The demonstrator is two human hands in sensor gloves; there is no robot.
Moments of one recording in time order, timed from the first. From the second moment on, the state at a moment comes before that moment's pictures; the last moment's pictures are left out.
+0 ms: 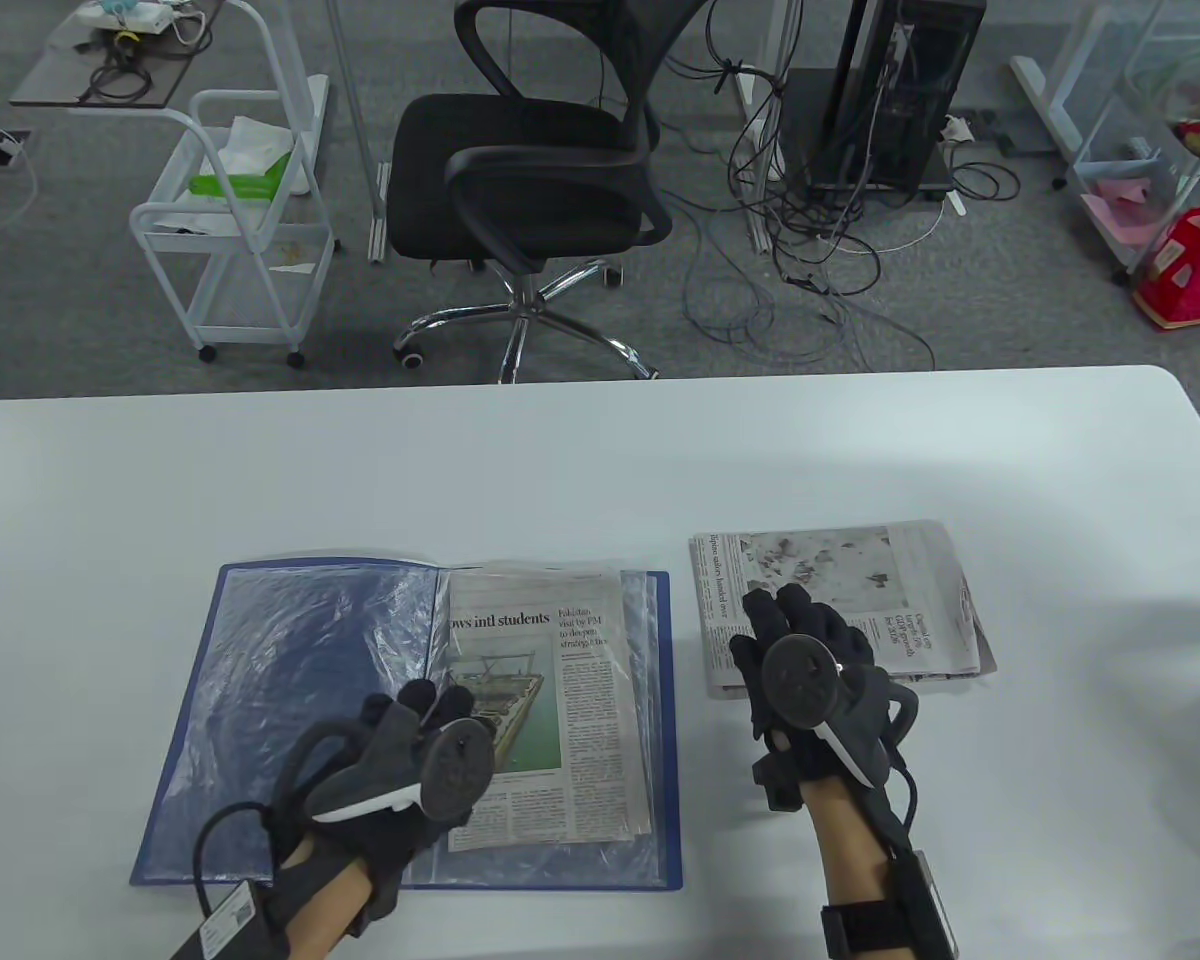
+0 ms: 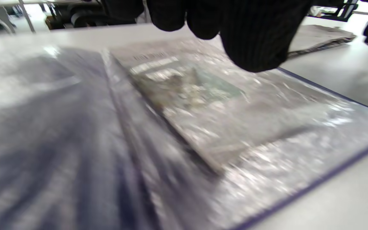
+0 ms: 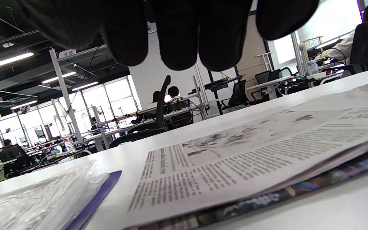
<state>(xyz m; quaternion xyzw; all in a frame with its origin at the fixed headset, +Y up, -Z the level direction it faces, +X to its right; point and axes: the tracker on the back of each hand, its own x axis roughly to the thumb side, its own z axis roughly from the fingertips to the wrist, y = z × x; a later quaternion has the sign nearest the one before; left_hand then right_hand) -0.152 -0.714 -0.212 -0.21 -0.22 -0.01 0.95 0.165 -0.713 -0.290 -0.01 -0.11 0.98 0.14</state>
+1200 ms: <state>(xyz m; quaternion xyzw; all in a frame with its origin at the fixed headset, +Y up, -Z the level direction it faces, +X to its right) -0.136 -0.775 -0.210 -0.29 -0.21 0.01 0.93 -0.040 -0.762 -0.443 -0.01 0.10 0.99 0.09</state>
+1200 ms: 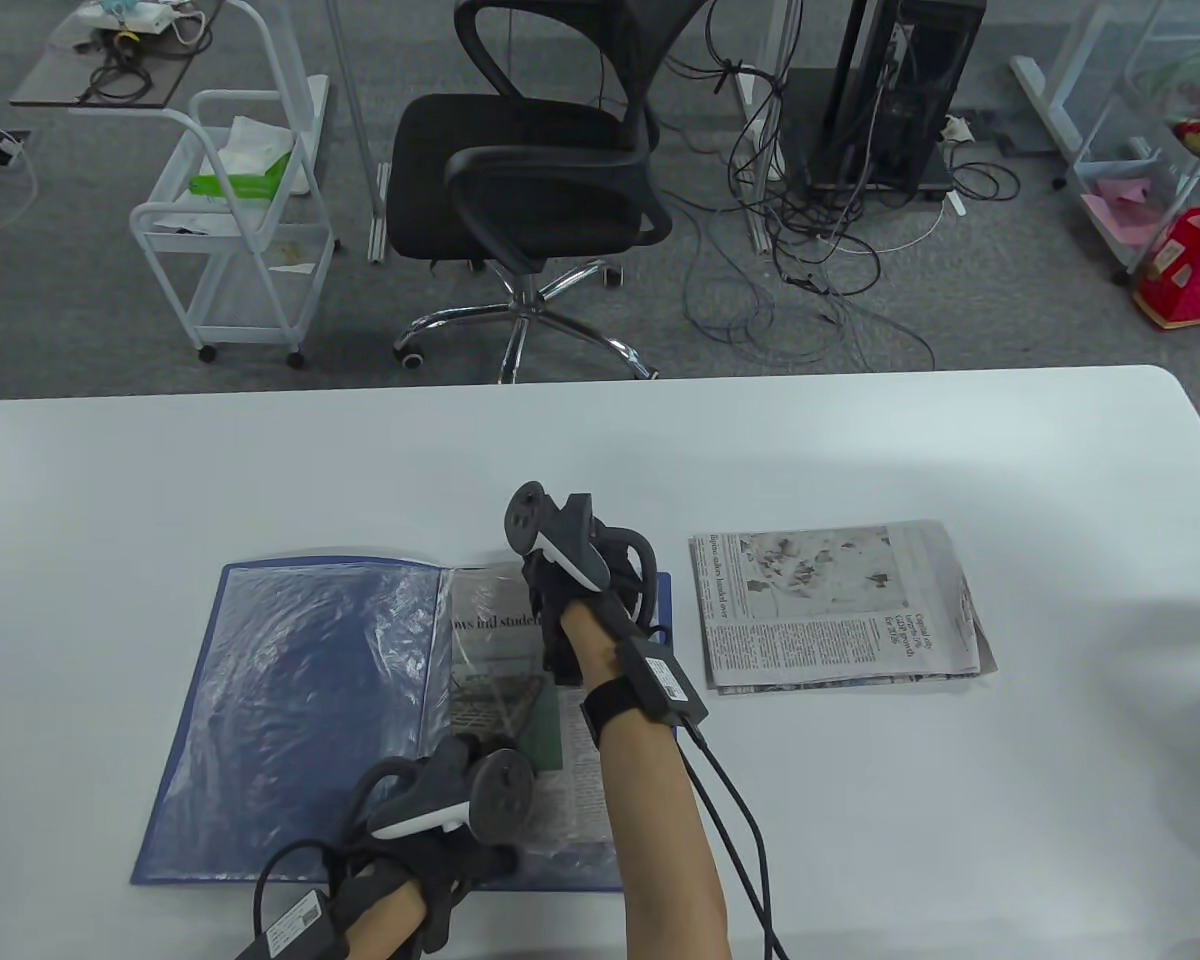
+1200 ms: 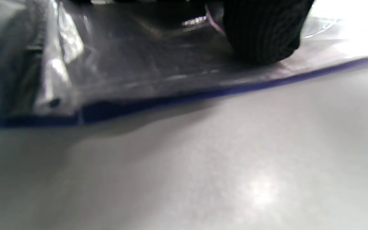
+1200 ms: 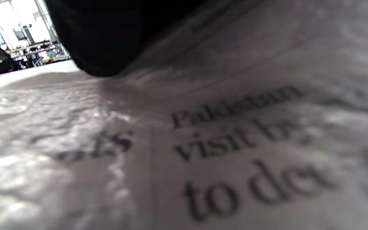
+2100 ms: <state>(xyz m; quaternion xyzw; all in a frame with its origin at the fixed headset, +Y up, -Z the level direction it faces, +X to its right) -0.140 -0.777 -0.208 -0.31 -0.20 0.03 0.93 -0.049 -0.714 -0.453 -0.03 -0.06 1.00 0.05</state>
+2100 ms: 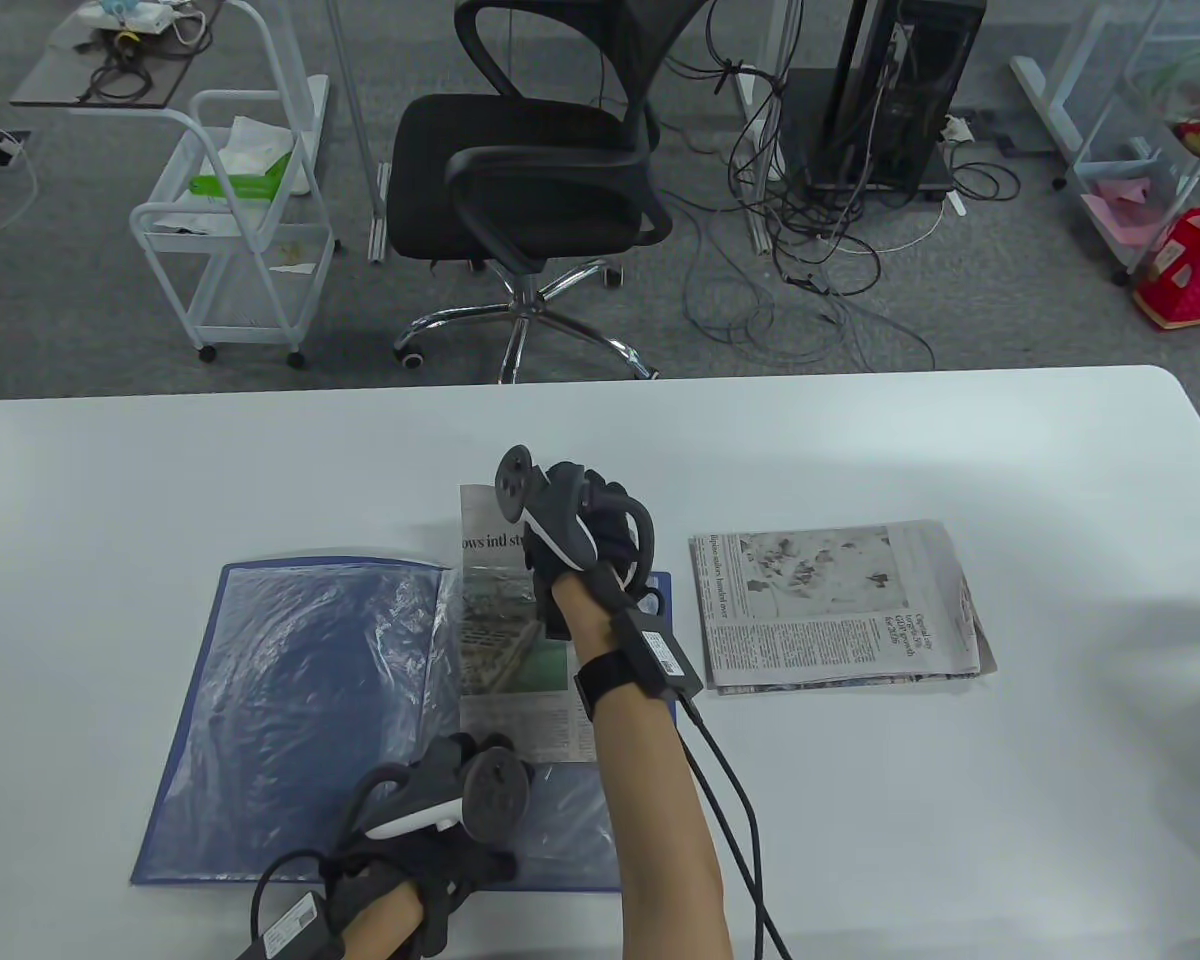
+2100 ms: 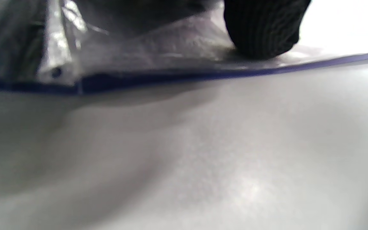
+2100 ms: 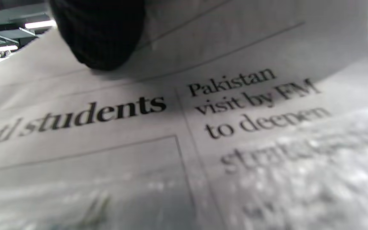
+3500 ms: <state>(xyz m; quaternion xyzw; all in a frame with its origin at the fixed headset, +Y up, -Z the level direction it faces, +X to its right) -0.141 -0.779 -0.210 -0.32 -0.20 0.04 0.93 0.167 -0.553 -0.375 -0.14 -0.27 0.84 0.44</state>
